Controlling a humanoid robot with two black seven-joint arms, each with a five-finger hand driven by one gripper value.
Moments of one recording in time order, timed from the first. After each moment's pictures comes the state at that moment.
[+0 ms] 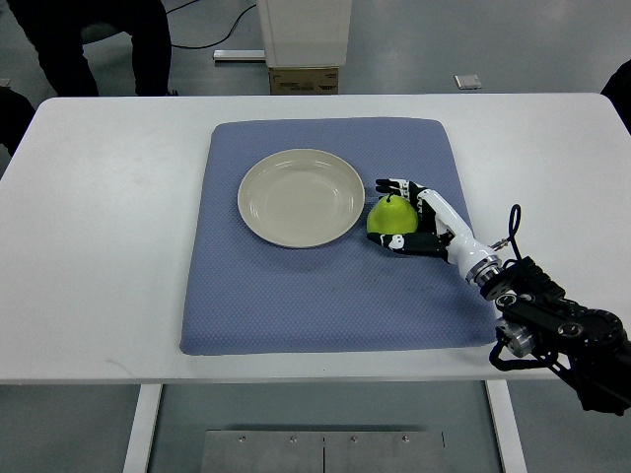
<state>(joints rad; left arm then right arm) -0.04 0.00 -0.11 -0.26 -0.03 0.06 -0.04 0.73 -0.18 0.25 0.76 -0.55 -0.10 0.61</state>
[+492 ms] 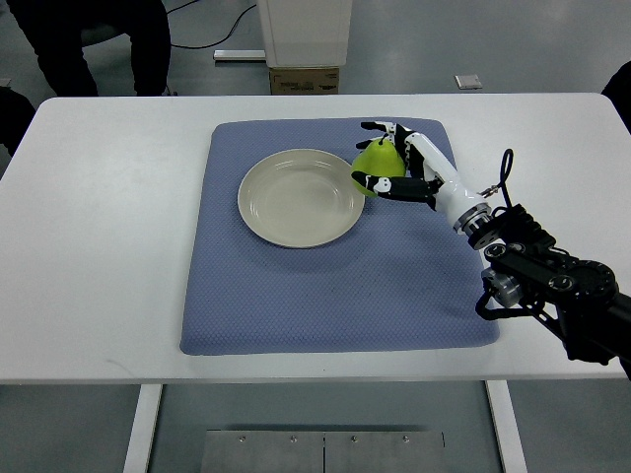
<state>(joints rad) -0.04 0.00 -0.11 -0.26 -0.03 0.06 -0.04 0.88 -0.15 0.26 0.75 -0.53 -0.09 0.61</state>
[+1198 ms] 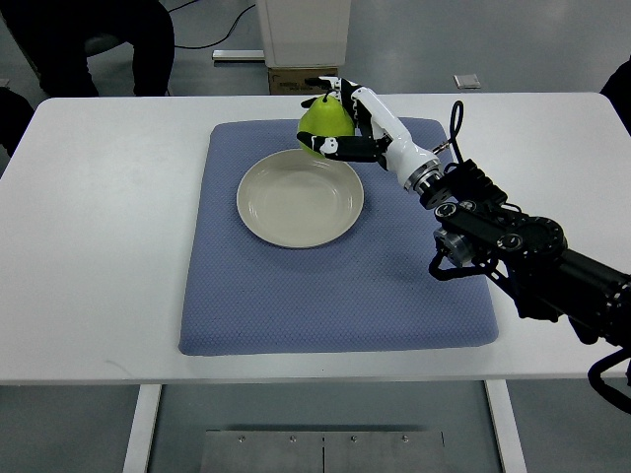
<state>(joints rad) -0.04 0.00 -0.11 -0.26 -0.03 0.06 -0.04 1.04 0.00 0.21 0.61 -0.49 -0.09 0.58</state>
